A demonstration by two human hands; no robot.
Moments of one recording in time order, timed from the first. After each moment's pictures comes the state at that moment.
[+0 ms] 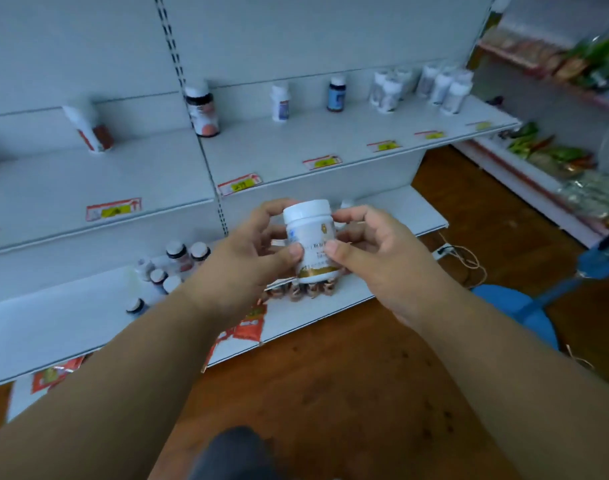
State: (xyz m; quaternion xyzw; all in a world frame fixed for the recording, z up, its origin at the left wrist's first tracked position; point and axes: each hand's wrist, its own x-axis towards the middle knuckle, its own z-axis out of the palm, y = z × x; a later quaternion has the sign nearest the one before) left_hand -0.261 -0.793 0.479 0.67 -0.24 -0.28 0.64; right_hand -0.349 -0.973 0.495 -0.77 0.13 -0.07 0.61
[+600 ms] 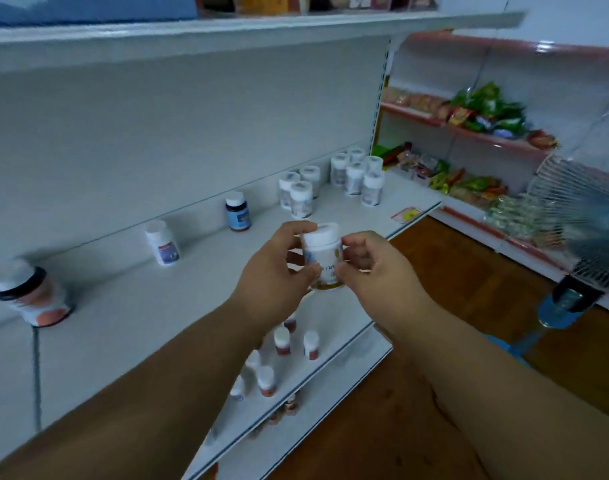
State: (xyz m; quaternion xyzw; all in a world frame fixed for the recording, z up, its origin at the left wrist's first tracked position) left_hand -0.047 -1.112 0.504 0.77 -0.39 -0.13 0.49; right_hand -0.163 -1.238 0.503 -0.80 0.27 -0.23 0.48
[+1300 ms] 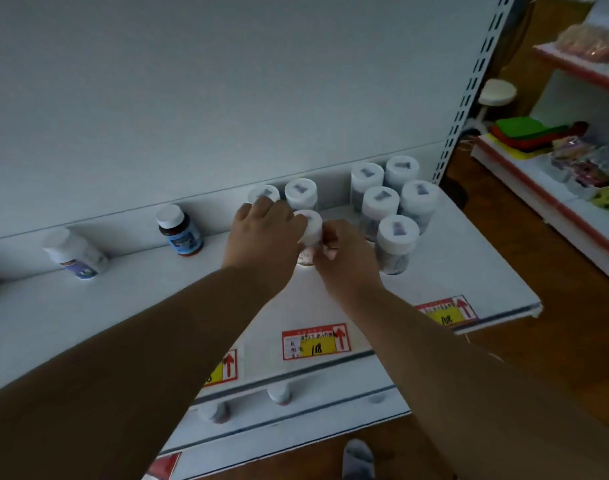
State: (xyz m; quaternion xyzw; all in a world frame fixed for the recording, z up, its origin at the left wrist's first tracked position) left_hand 0.092 -1.380 0.451 0.94 -0.30 0.17 -0.02; right_hand 0.050 -1.512 0.403 -0.88 0.14 -0.11 0.43
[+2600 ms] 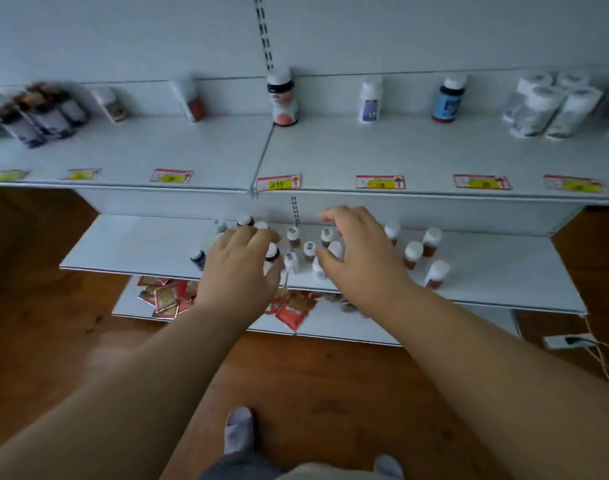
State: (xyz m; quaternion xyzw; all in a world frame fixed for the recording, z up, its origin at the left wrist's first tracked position) left_hand -0.243 -0.893 0.422 0.99 -0.04 0.12 0.11; right_hand -0.219 -1.079 0.429 -0.92 -0.15 -0.07 0.36
